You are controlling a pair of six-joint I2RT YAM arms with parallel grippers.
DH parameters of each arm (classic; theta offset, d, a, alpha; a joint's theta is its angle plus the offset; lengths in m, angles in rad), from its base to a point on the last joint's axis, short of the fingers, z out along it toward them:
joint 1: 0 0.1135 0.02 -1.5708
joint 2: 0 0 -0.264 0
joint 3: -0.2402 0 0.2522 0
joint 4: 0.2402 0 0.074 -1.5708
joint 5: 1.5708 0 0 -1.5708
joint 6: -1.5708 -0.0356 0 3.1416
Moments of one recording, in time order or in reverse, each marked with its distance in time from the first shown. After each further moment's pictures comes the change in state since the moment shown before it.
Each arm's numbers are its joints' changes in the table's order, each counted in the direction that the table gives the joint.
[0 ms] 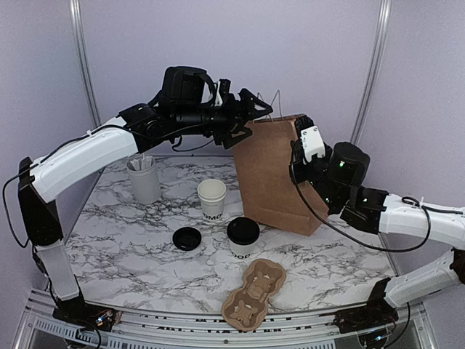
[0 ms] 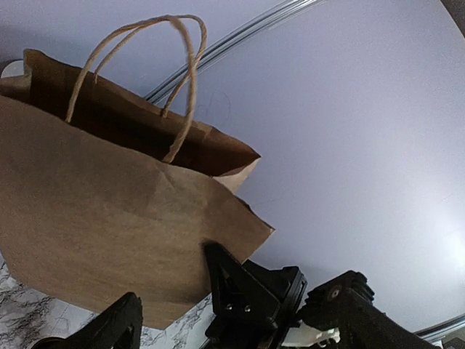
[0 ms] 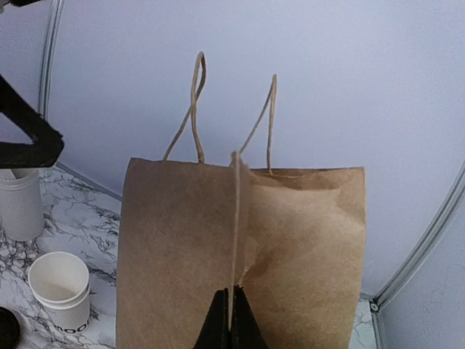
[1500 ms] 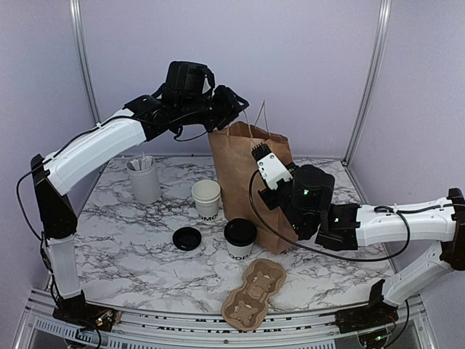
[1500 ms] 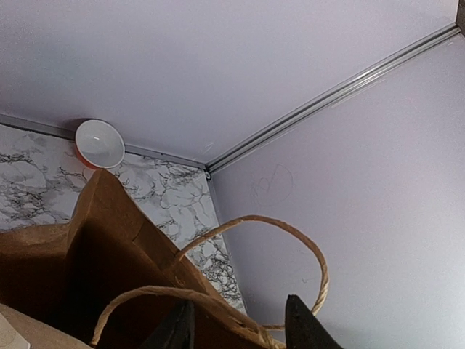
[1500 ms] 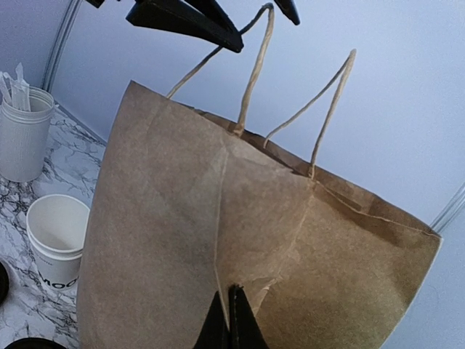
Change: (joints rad) left arm 0.076 0.111 -0.164 0.095 -0.236 -0.032; right arm 0.262 0.173 -0.016 -0.055 0.274 0.210
